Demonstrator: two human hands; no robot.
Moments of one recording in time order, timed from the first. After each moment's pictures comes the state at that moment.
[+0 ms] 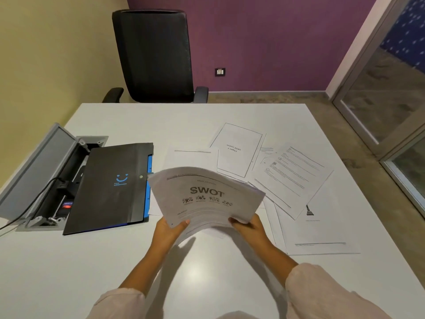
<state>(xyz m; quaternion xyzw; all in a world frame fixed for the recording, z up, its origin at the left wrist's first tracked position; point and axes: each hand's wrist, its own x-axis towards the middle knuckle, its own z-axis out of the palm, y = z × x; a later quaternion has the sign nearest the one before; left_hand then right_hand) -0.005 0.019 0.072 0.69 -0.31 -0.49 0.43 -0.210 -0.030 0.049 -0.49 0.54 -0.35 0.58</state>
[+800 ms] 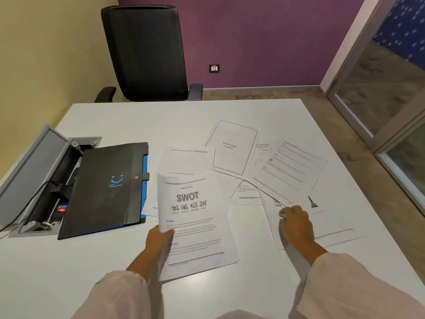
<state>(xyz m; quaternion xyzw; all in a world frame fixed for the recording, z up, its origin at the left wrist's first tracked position) 0.020 0.009 0.023 0.80 -0.22 -0.49 0.28 -0.325 -0.060 0.007 -0.64 0.76 -0.04 0.15</state>
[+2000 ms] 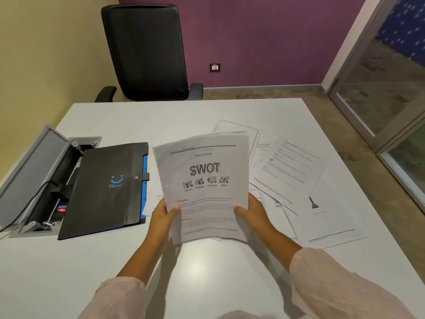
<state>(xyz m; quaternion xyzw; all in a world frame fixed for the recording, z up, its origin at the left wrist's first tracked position) 0.000 -0.008 0.068 0.65 -0.29 -0.51 0.48 -0.217 -0.058 0.064 -0.47 0.60 -0.31 0.57</state>
